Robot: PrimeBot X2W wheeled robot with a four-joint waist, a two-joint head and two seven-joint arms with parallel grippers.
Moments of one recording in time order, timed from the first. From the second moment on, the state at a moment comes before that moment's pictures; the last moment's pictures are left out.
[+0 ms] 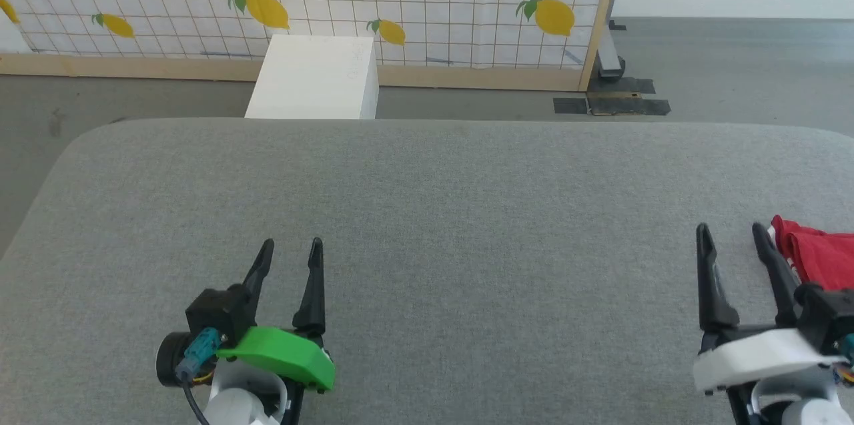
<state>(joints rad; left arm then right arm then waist) -0.11 0.06 -0.10 0.26 -0.23 -0.09 -0.26 0.01 -0.05 -0.12 0.01 0.10 0.13 -0.15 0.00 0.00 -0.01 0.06</state>
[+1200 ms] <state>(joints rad) -0.10 0.06 -0.11 0.25 -0.23 -0.08 -0.25 0.05 -0.05 -0.09 0.05 0.12 0.13 -0.16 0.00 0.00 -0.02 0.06</state>
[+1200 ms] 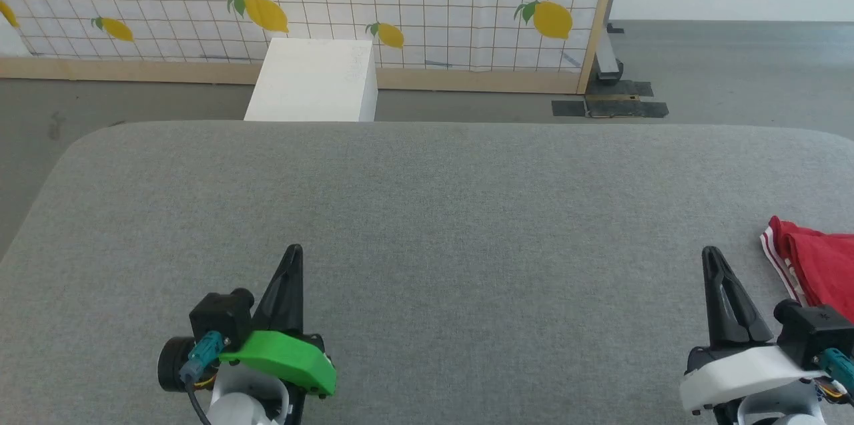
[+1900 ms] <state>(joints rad) -0.09 0.06 -0.09 0.21 -0.20 -0.07 -0.20 0.05 -0.05 -0.08 0.04 0.10 0.13 -0.13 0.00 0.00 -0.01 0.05</state>
